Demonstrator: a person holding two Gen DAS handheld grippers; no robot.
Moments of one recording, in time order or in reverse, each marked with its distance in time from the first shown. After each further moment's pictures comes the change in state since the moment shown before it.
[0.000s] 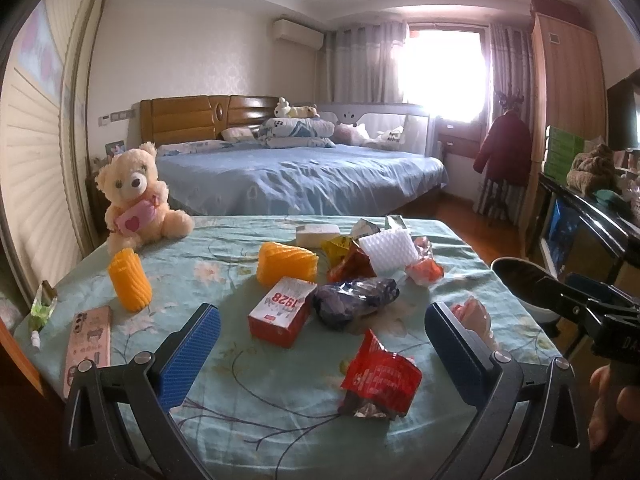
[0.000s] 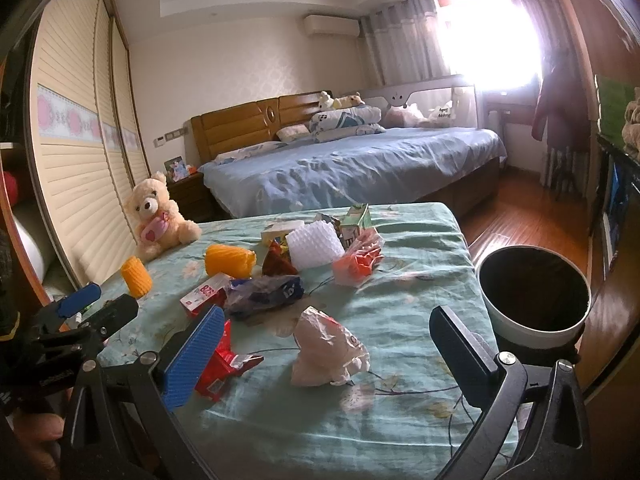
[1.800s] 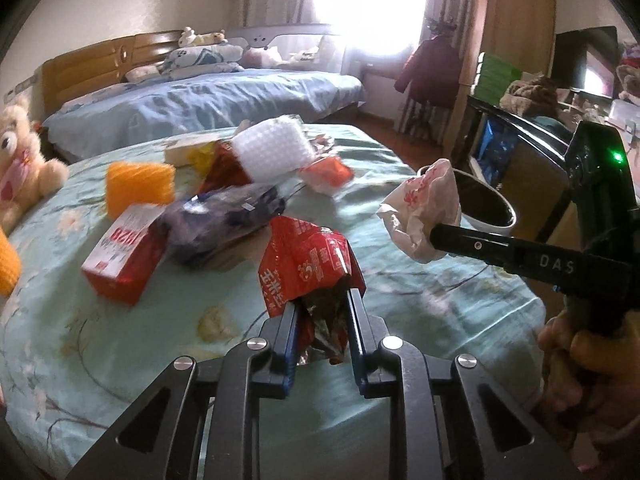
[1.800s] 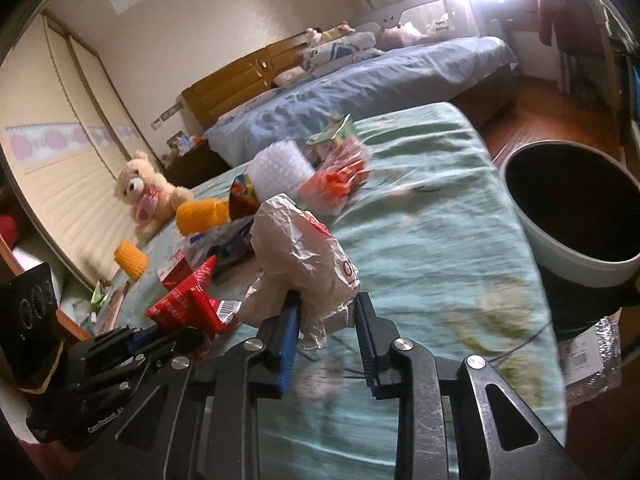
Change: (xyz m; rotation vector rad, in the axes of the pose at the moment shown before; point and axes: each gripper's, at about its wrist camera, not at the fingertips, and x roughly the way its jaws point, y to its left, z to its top) left arm 0.108 -0.052 -0.015 0.108 0.278 -0.289; right arm 0.067 -0.080 -0.026 0.197 0.242 0.130
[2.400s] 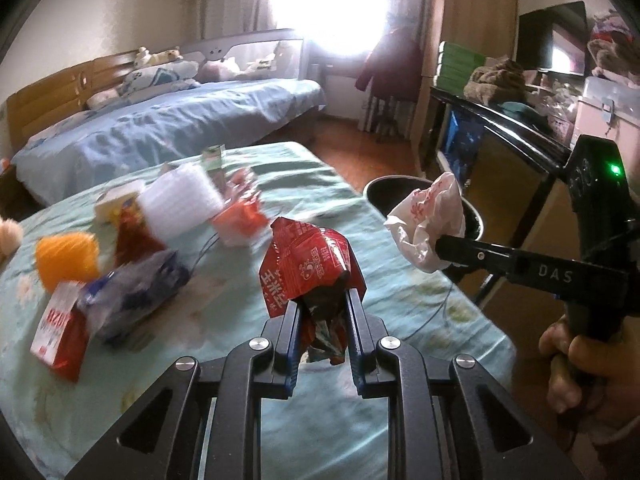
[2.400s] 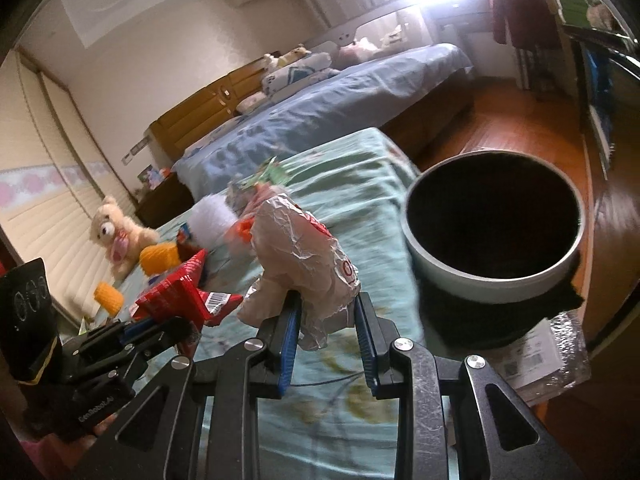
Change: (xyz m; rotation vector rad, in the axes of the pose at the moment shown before) left arm 0.042 -0.054 0.044 0.098 -0.005 -0.071; right arm -0.042 -0.071 0.018 0.101 -0.071 -0.090
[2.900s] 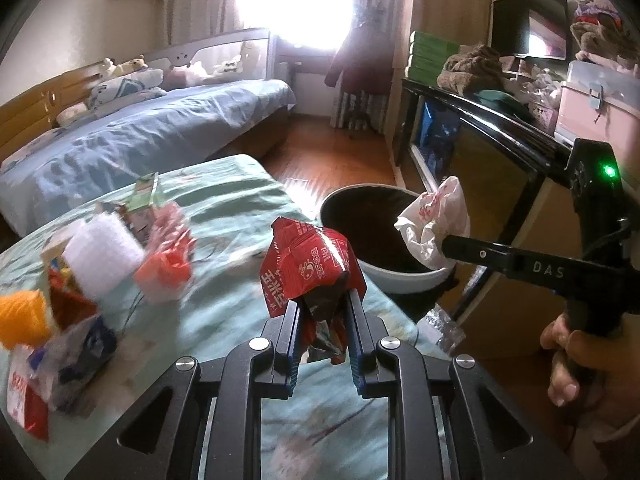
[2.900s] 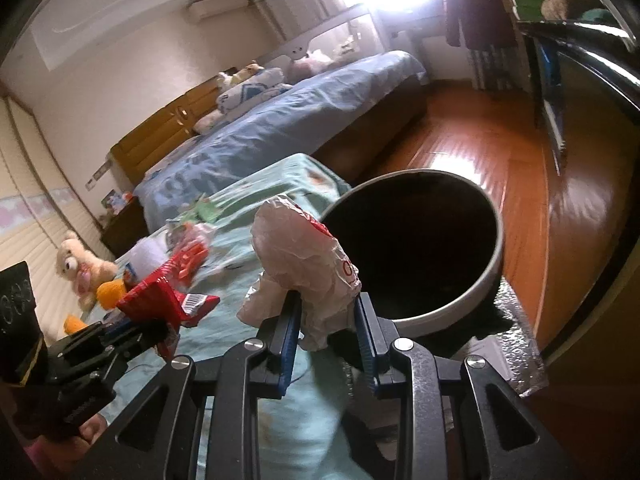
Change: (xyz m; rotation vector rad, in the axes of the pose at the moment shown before) left arm 0.055 -0.027 0.039 0.058 0.015 -0.062; right arm -0.014 -0.063 0.026 0.072 -0.035 -0.129
